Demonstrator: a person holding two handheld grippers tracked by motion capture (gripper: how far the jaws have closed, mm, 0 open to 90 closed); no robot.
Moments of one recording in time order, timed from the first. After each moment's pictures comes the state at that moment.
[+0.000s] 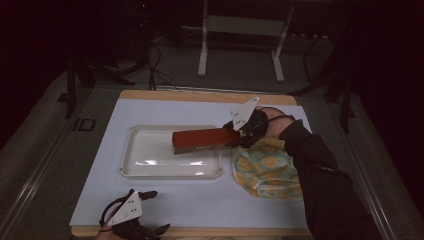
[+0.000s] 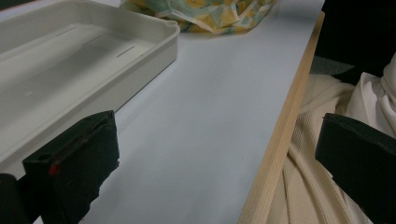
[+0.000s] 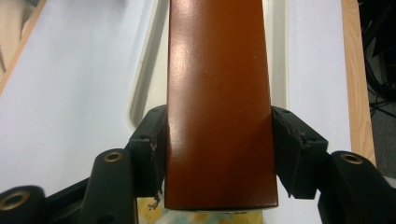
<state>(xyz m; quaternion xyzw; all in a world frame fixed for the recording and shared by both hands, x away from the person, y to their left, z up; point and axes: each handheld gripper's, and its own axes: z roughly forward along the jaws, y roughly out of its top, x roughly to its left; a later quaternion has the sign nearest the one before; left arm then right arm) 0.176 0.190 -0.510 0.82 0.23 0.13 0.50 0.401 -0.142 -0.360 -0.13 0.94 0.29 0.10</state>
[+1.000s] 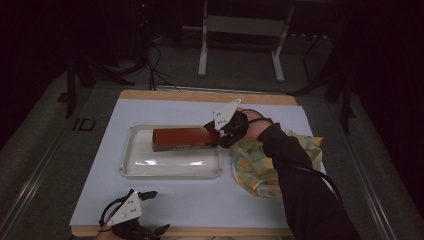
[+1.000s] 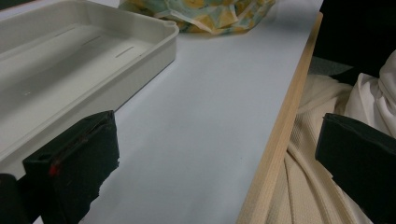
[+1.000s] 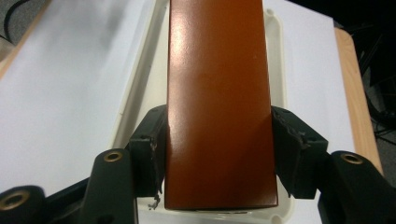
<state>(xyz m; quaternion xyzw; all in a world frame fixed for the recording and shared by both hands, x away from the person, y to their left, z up) 0.176 0.191 -0.510 0.82 0.23 0.13 0.50 0.411 -0.099 -0.384 -0.13 0.92 0.34 0.10</state>
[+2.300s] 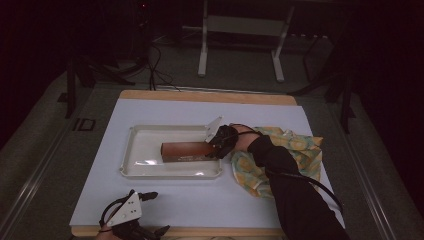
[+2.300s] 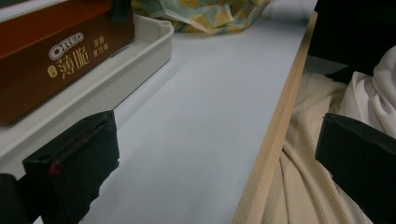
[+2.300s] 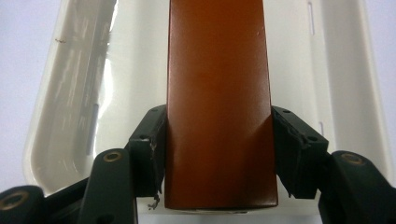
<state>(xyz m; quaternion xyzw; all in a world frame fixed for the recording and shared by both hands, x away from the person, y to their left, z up) 0.175 0.191 -0.511 0.82 0.22 0.12 0.50 0.434 -0.085 -0.473 -0.08 0.96 0.26 0.07</state>
